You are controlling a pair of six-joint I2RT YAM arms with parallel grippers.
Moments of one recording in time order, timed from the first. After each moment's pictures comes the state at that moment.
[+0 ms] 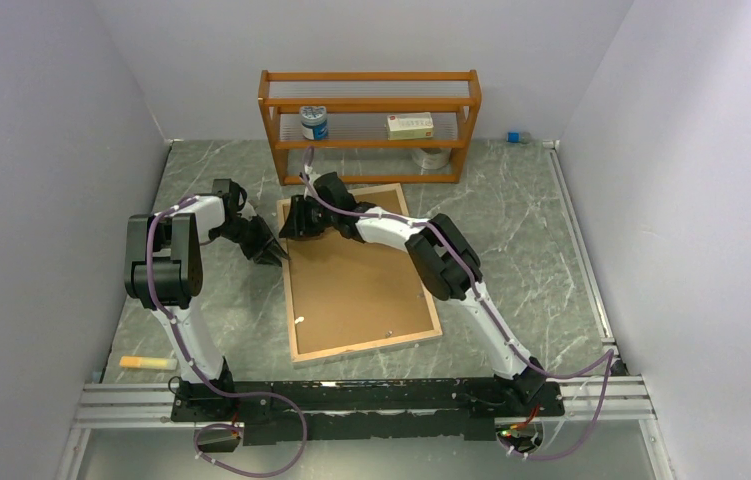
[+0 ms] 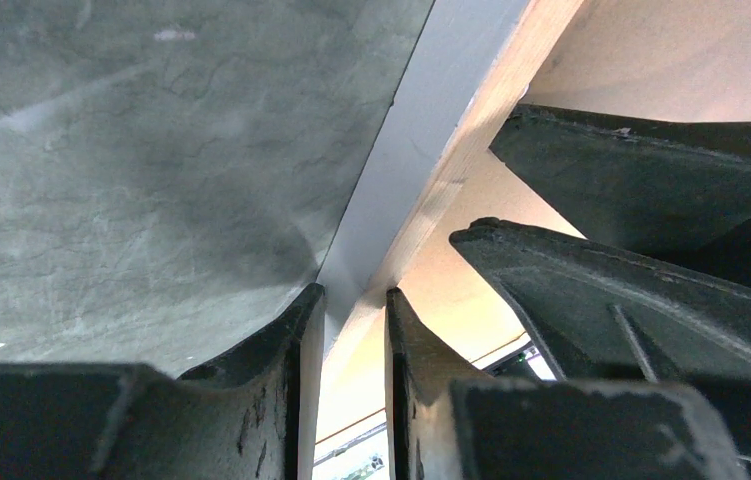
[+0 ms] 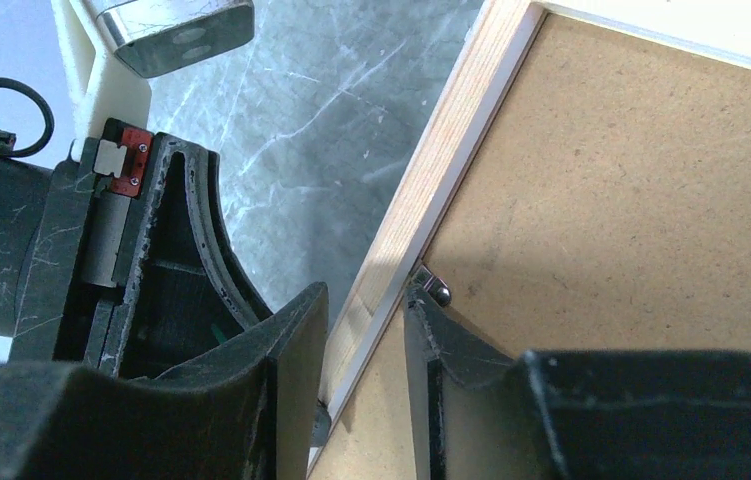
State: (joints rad) left arm 0.03 1.93 1.19 -0.66 0.52 -0.54; right arm 0.76 2.51 1.91 0.08 -0.44 0.63
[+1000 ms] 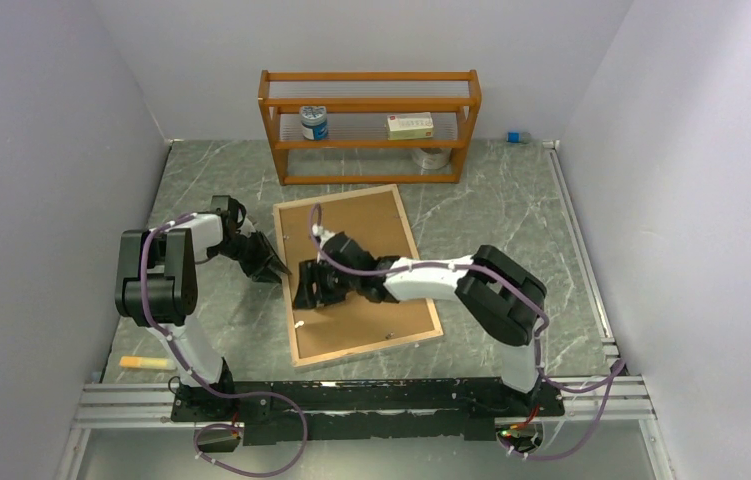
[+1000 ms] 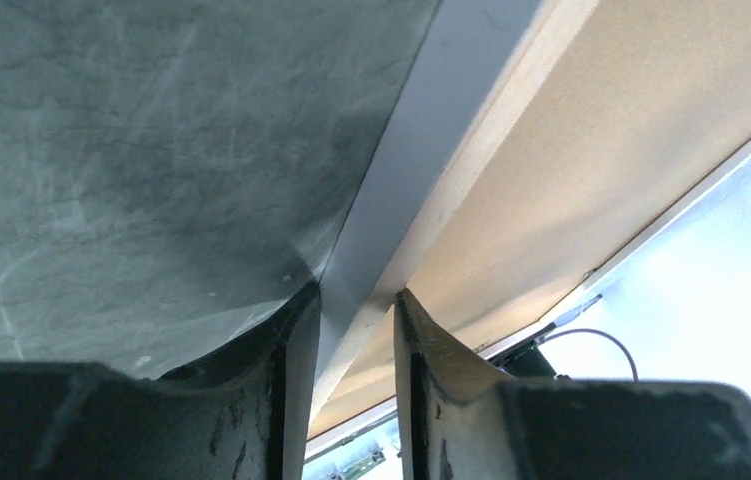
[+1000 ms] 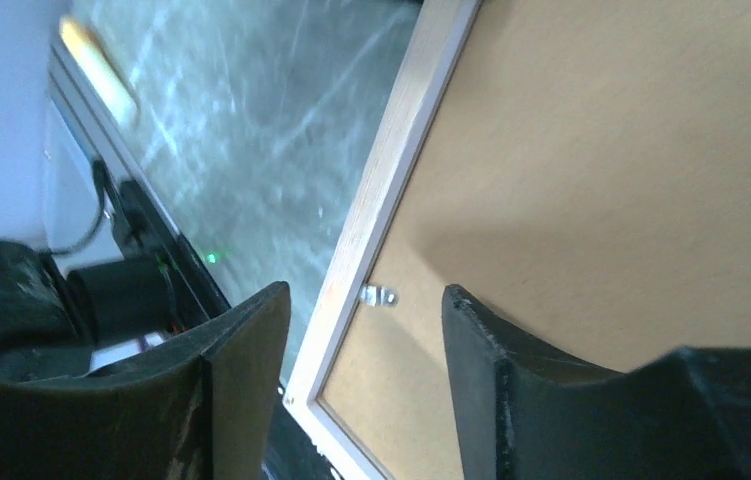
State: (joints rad) left arm 0.02 1.79 0.99 -0.59 0.52 -0.57; right arm 0.98 1.91 1.15 0.12 -0.27 0.71
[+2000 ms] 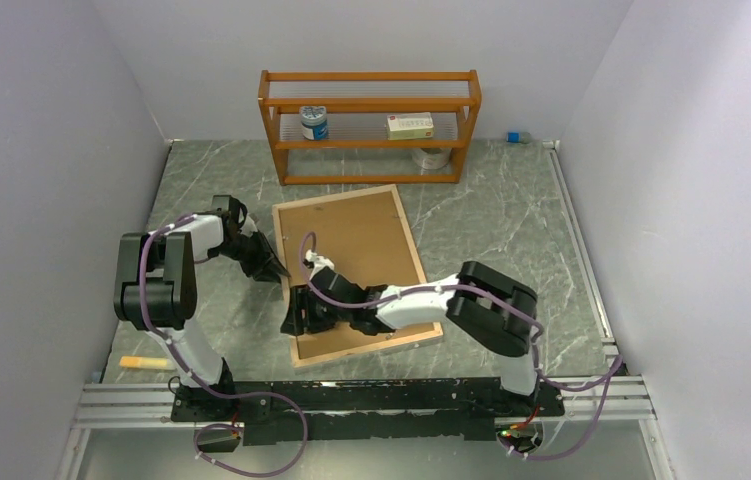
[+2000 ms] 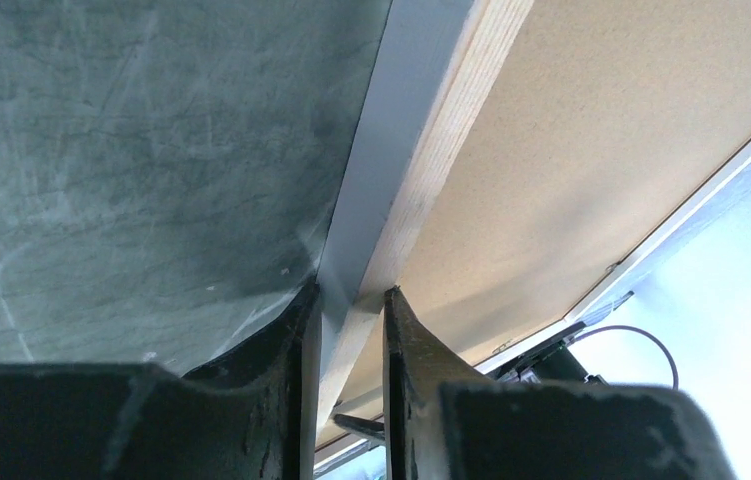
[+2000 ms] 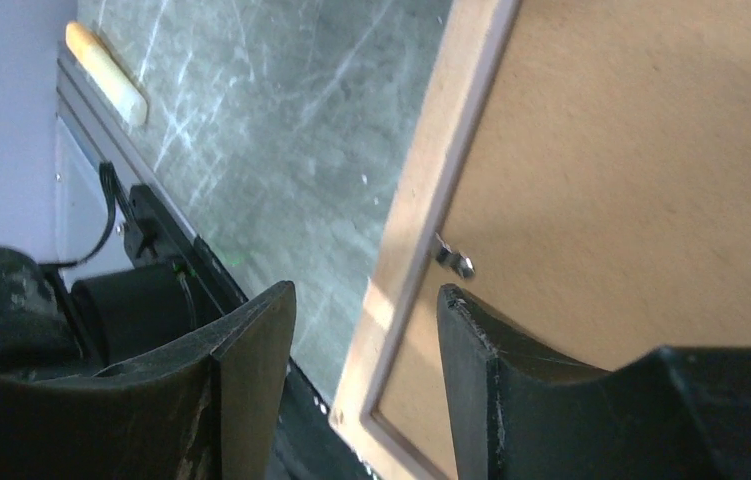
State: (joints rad) left arm 0.02 1.77 0.98 -0.58 0.52 -0.52; right arm 1.17 1.95 1.08 0.26 -0.07 0.91
